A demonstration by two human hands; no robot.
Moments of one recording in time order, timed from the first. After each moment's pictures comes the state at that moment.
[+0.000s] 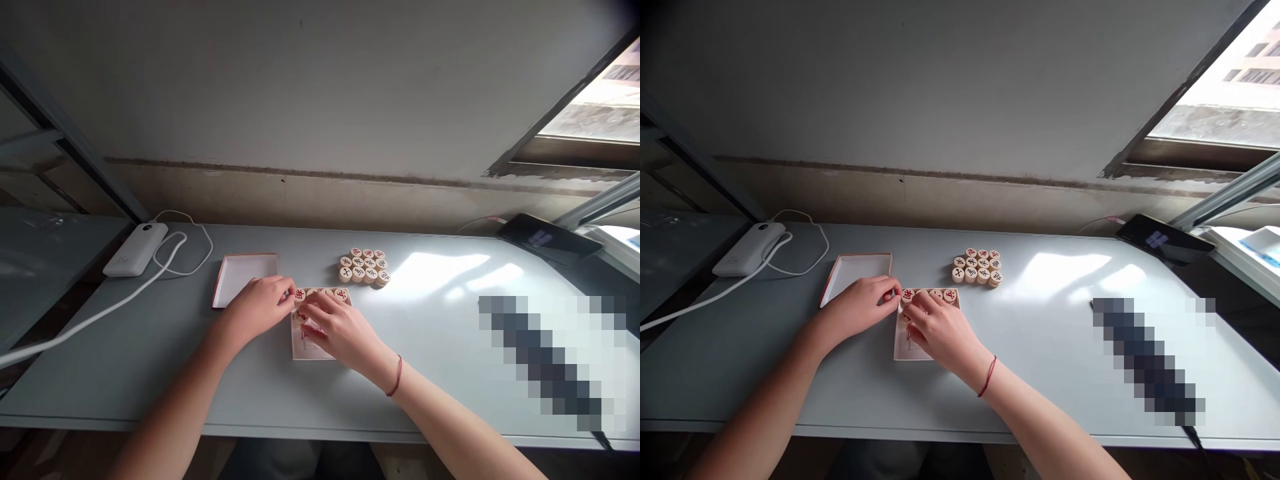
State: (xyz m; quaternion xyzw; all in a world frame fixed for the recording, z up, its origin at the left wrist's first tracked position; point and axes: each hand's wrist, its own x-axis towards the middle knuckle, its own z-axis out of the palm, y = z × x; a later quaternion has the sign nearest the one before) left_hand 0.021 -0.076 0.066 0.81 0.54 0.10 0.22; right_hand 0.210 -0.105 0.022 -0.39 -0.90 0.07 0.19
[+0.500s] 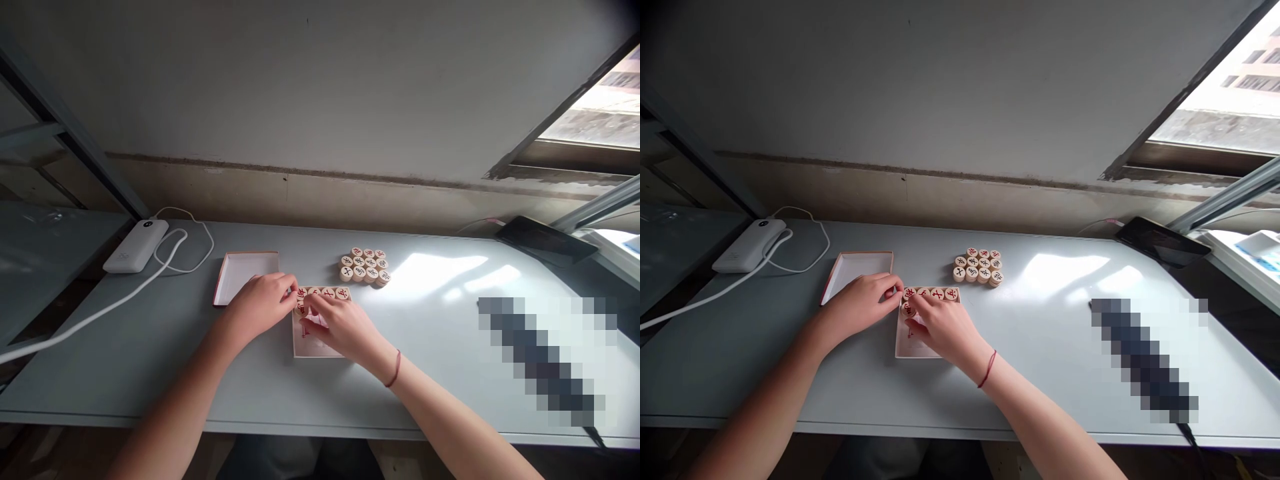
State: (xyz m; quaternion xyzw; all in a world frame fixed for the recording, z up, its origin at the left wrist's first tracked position) left_hand 0.022 -0.077 0.072 0.81 0.54 0.11 0.20; right_hand 0.211 -0.099 0.025 -0.45 -0.87 0.13 0.17
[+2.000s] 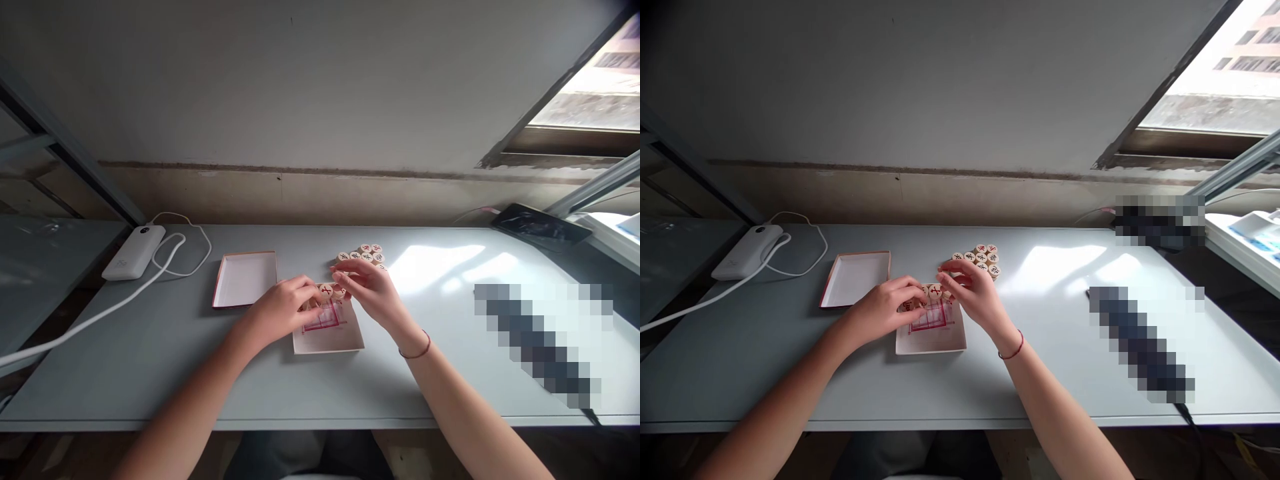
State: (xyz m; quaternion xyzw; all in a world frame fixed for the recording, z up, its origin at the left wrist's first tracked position) left_hand 0.042 -0.081 0.055 0.87 0.39 0.17 0.23; right_hand 0.245 -0.078 0.038 -0.50 -0.58 0.45 0.46
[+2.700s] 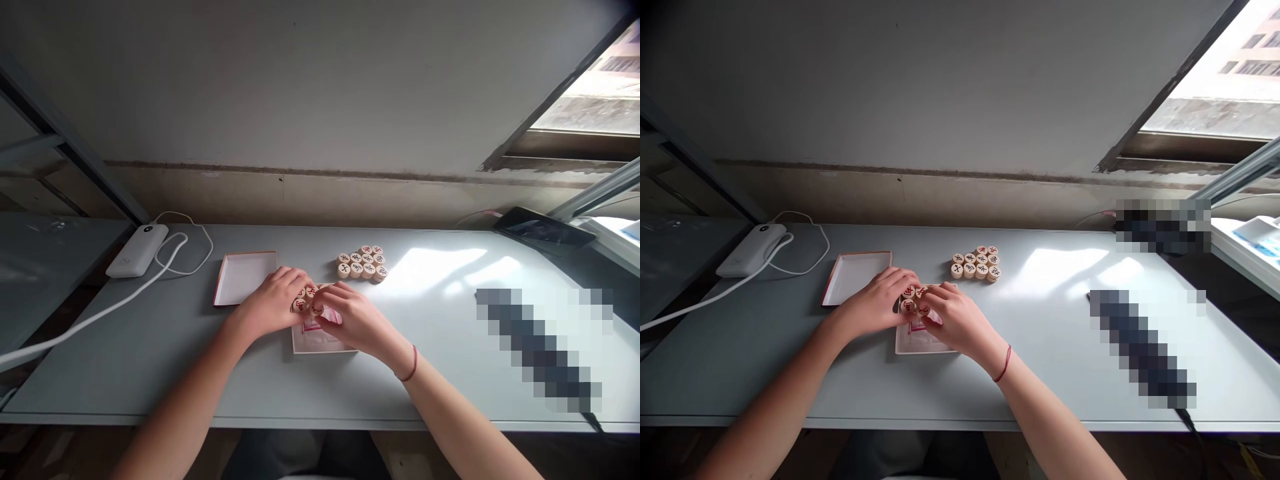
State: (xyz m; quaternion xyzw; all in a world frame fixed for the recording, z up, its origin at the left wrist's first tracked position) left_hand 0.031 -0.071 0.050 0.89 0.40 0.13 0.18; right_hand 0.230 -0.099 0.034 -0.40 -0.87 0.17 0.25
